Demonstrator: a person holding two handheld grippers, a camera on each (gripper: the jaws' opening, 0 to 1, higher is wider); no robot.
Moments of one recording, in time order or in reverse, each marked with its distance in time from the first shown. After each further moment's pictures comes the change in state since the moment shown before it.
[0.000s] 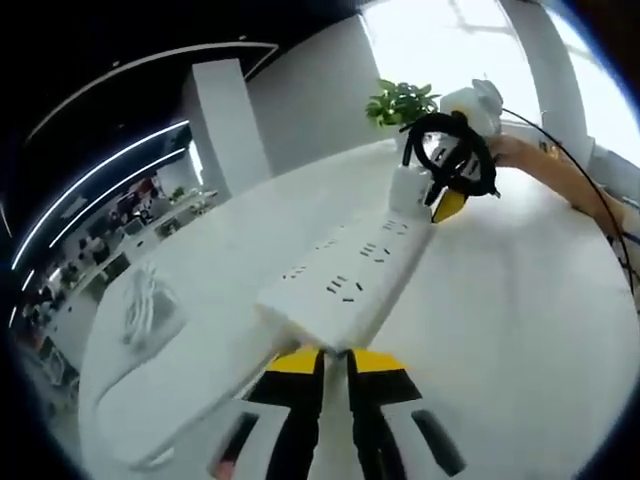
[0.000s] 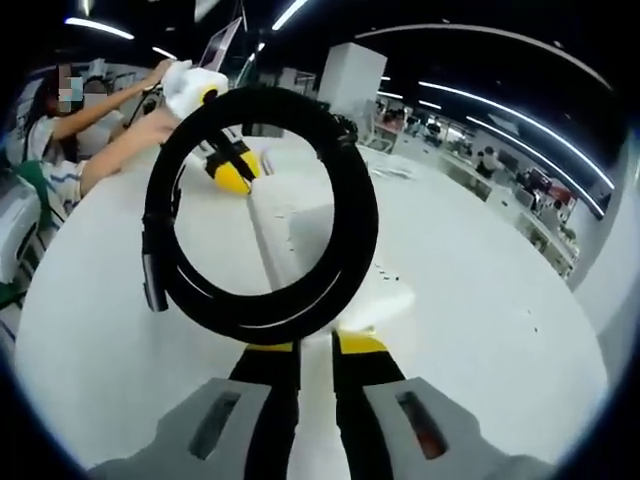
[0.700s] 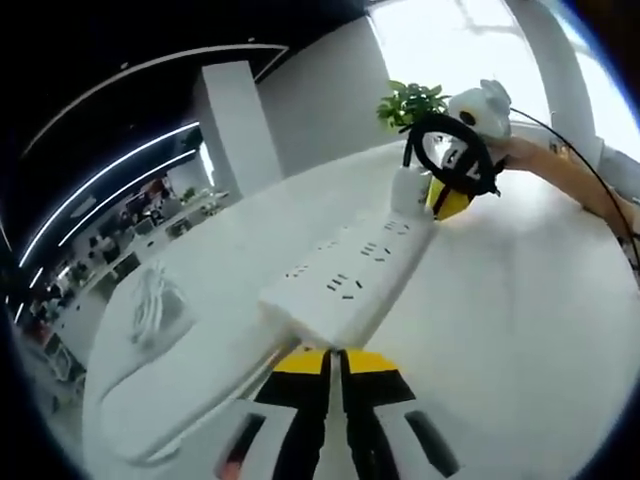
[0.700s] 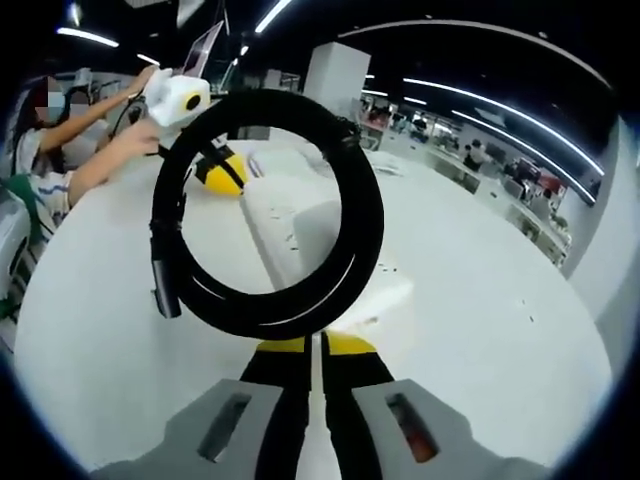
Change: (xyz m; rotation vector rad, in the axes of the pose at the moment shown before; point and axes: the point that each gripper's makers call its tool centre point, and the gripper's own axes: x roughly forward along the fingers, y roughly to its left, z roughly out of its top) left arm 0.004 0.010 0.002 -0.006 -0.010 0.049; right arm 0.003 -0.008 -0.001 0.042 -0.002 -0.038
